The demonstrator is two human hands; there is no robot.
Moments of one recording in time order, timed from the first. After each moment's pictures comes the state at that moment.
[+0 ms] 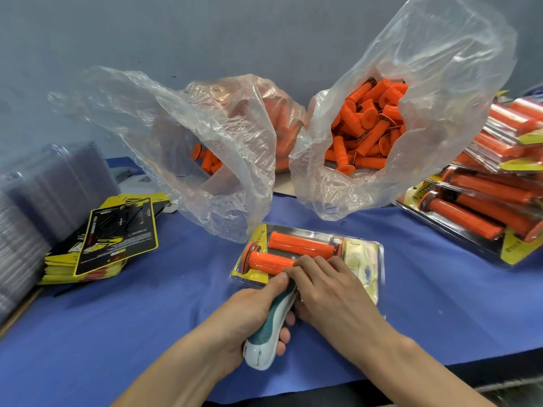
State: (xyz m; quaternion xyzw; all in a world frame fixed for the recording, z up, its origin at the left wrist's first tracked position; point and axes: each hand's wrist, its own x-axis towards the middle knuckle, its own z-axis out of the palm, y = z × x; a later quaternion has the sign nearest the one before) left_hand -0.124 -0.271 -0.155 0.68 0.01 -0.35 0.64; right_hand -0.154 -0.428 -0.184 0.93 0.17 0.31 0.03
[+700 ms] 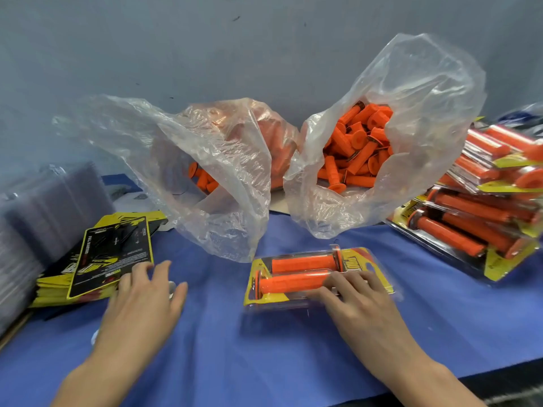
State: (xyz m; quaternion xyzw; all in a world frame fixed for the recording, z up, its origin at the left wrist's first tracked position) left_hand -0.076 -0.168 -0.146 0.99 -0.05 0.14 0.08; right_hand -0.171 -0.469 -0.187 0.92 0.13 0.37 0.04
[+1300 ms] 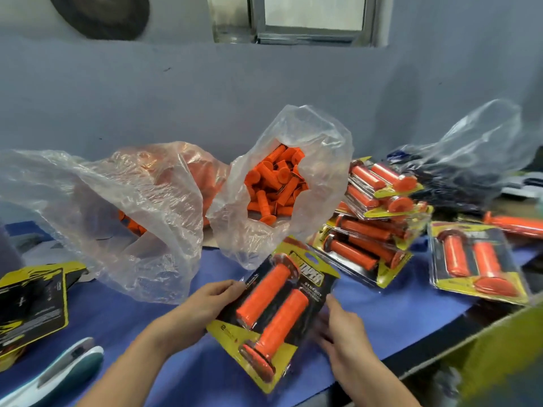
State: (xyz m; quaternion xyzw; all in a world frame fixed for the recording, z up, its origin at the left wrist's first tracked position) left_hand -0.066 -0.330 -0.133 0.70 -0.22 -0.33 0.59; right_hand -0.196 -0.517 -0.174 0.48 -0.37 0.21 -0.77
